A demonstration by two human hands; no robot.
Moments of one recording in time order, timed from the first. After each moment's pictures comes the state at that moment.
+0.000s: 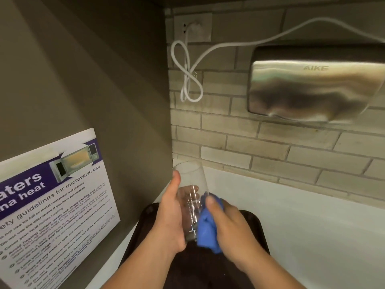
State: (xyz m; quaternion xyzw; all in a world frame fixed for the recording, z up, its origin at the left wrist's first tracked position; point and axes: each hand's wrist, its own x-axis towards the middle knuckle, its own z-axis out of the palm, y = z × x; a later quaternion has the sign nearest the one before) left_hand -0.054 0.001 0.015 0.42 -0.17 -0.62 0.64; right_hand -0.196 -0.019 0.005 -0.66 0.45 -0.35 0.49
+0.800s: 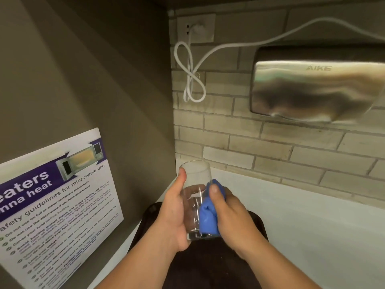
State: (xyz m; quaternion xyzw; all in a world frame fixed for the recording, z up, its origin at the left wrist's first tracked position) left_hand -0.050 0.002 0.019 0.41 -0.20 -0.65 0.61; right_hand -0.194 -0.026 0.024 -0.69 0.42 -0.35 0.48
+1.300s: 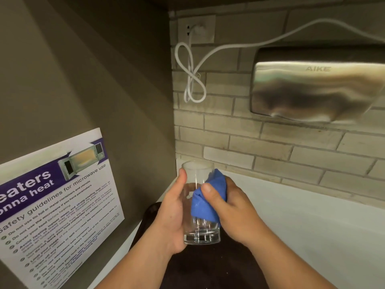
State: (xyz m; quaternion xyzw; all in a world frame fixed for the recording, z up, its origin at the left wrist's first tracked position) left_hand -0.050 0.012 0.026 0.41 -0.21 -0.65 0.61; right_hand -0.200 -0.029 0.041 -0.73 0.36 -0.37 0.45
